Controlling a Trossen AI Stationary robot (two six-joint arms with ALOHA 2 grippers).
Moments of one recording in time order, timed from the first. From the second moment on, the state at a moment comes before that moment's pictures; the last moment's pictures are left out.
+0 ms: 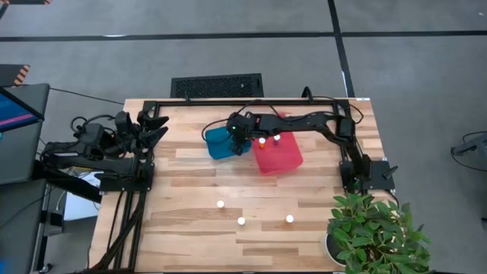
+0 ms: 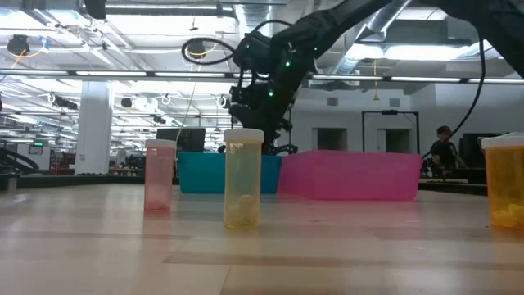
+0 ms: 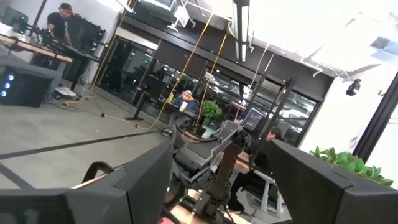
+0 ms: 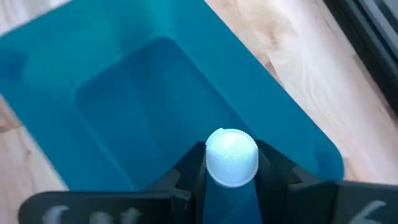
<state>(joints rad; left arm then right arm) -0.07 0.31 0.59 0.01 -0.39 -0.37 -0.25 2.12 1.63 -0.46 0.19 0.10</state>
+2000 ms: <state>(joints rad) -0.07 0.31 0.59 0.01 -0.41 -0.38 -0.26 2.09 1.63 -0.52 0.20 0.10</state>
